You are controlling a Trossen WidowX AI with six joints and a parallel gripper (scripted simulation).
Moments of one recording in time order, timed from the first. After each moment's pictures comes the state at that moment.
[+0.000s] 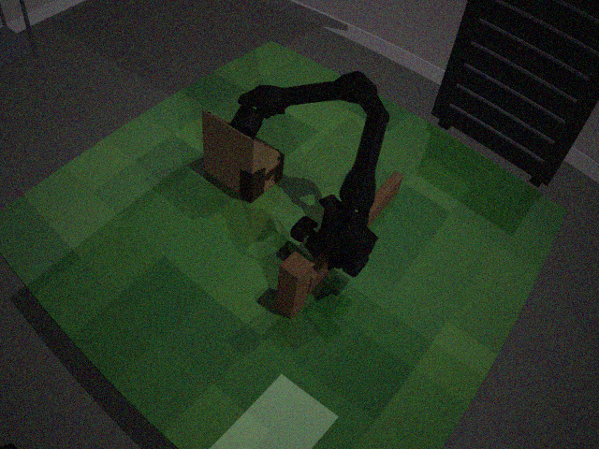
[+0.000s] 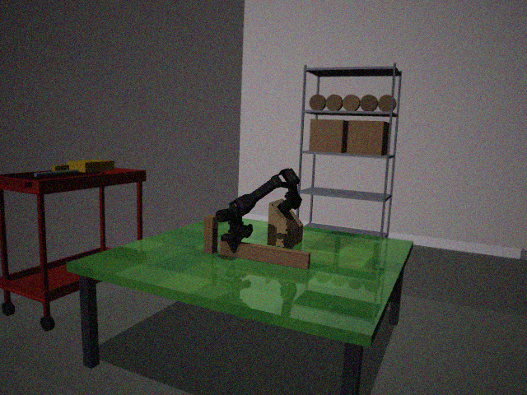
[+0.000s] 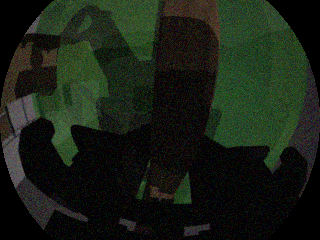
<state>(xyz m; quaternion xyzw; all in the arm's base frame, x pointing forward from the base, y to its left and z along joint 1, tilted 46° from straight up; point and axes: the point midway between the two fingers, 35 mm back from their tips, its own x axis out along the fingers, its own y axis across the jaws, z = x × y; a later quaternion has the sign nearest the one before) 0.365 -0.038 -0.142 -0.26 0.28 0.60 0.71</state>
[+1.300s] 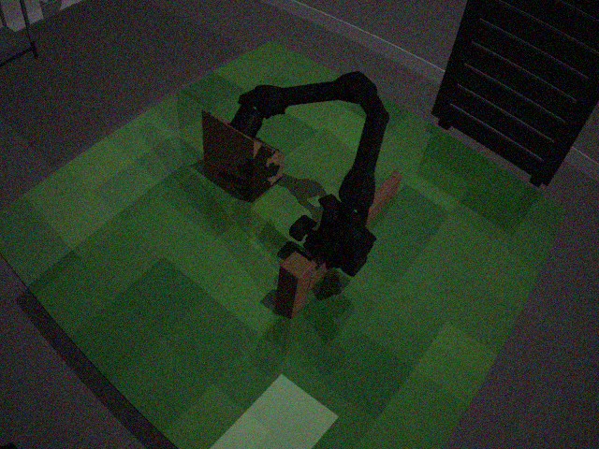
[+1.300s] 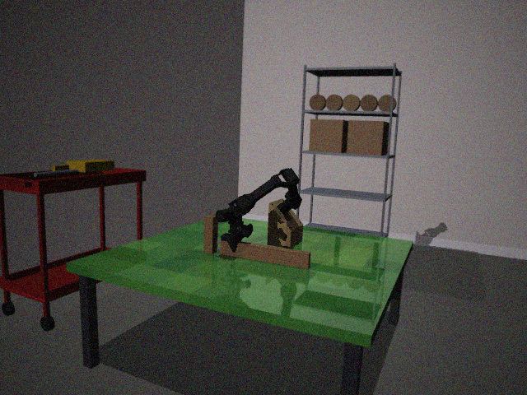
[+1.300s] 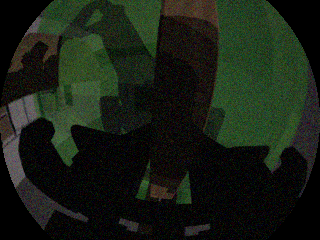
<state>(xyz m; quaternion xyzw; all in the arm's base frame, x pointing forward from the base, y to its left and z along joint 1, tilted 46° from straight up) 0.361 -0.038 -0.141 -0.26 0.28 0.60 0.70</state>
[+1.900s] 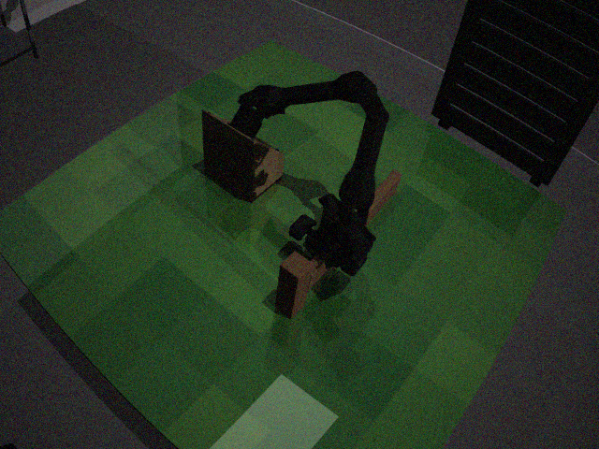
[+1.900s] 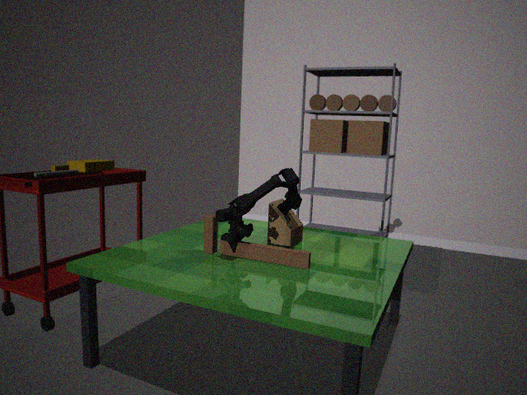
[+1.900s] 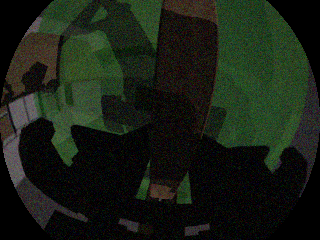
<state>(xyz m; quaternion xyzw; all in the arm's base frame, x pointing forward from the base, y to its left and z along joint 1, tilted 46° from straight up) 0.360 -0.039 -0.140 -0.26 0.28 0.60 0.70</state>
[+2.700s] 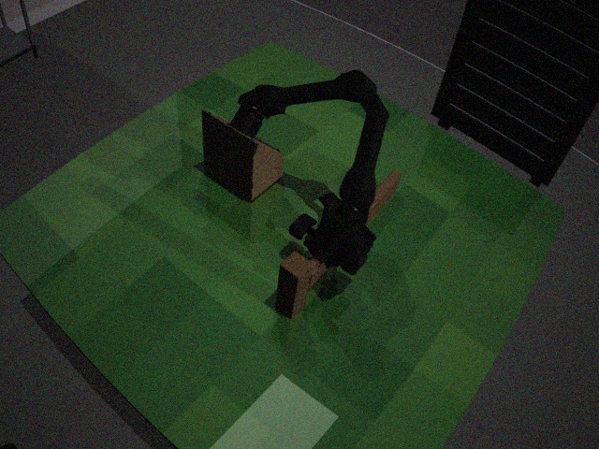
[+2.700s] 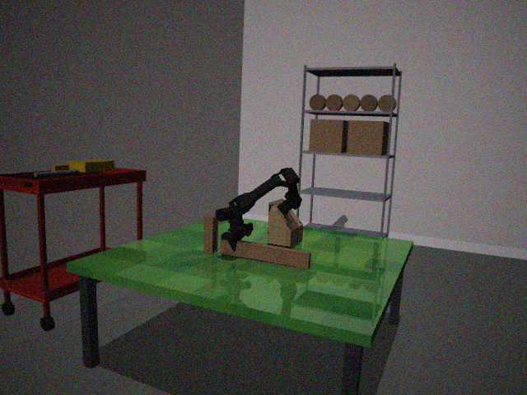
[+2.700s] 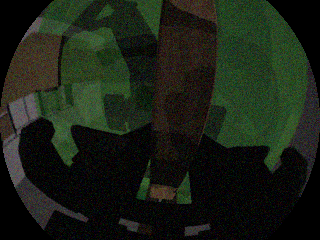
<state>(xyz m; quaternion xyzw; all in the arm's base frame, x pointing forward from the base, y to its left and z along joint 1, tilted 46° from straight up) 0.360 -0.041 -0.137 -0.26 0.28 0.60 0.70</state>
